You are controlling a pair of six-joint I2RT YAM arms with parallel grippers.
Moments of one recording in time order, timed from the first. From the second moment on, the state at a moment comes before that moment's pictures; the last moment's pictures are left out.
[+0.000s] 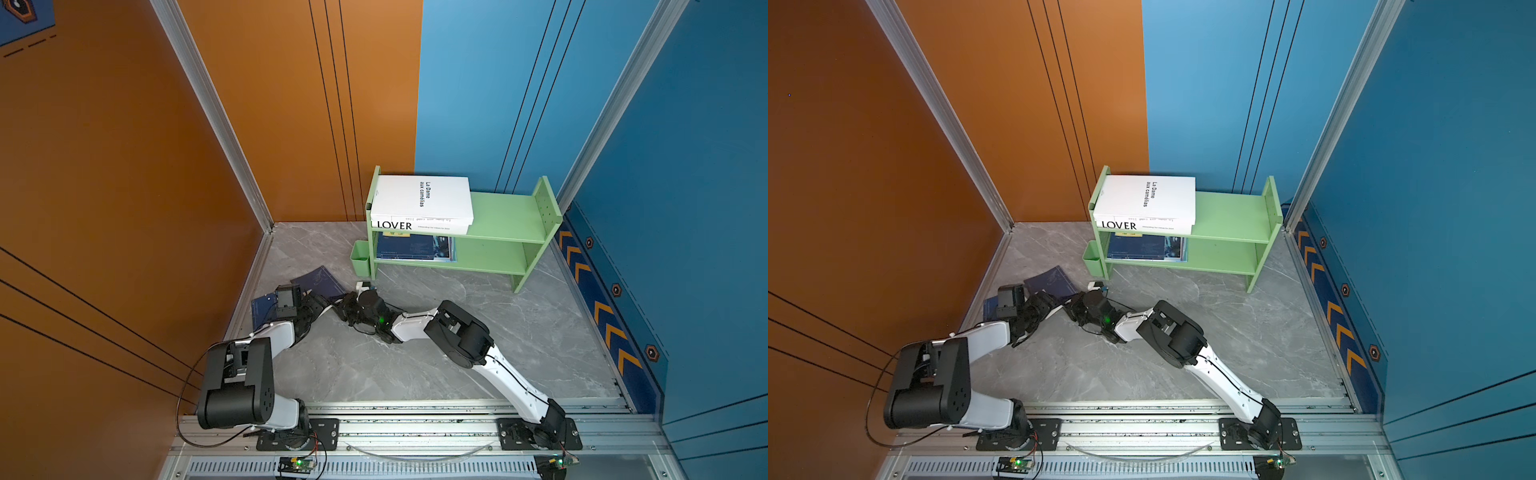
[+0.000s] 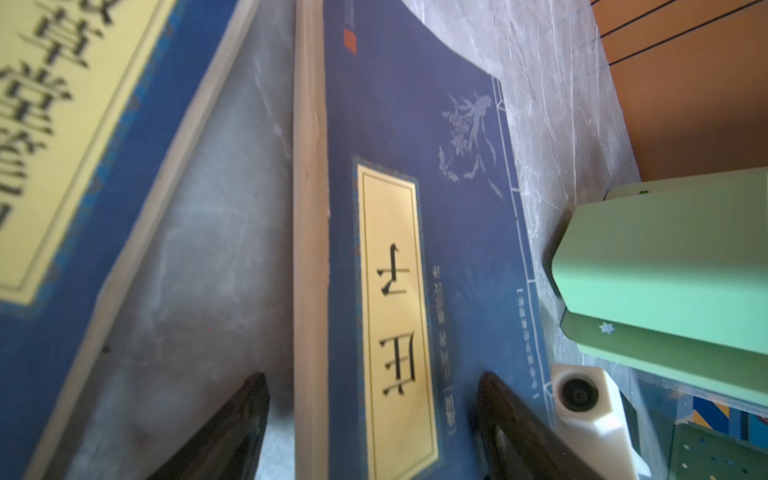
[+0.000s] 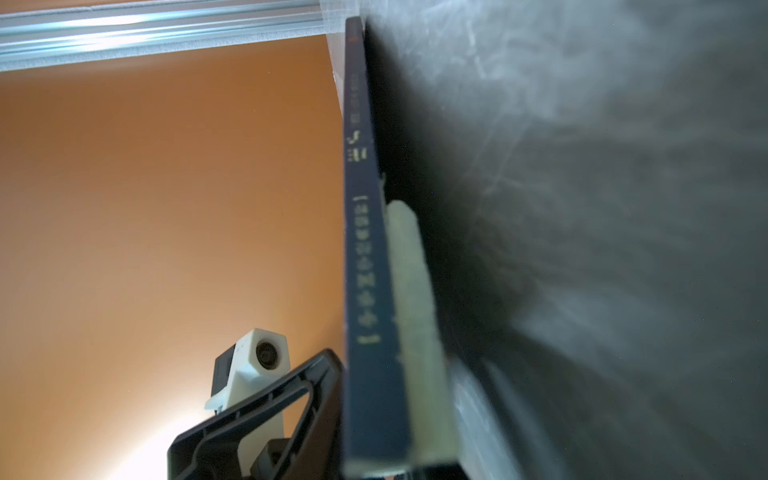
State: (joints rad) left arm 0.11 1.43 0.54 0.08 0.16 -0.83; right arm 0.97 2.57 1.66 0.73 -0.13 1.66
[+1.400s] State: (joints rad) left arm 0.07 0.96 0.68 -0.35 0.37 -0.96; right arm 1.14 1.78 1.33 -0.30 0.32 0.10
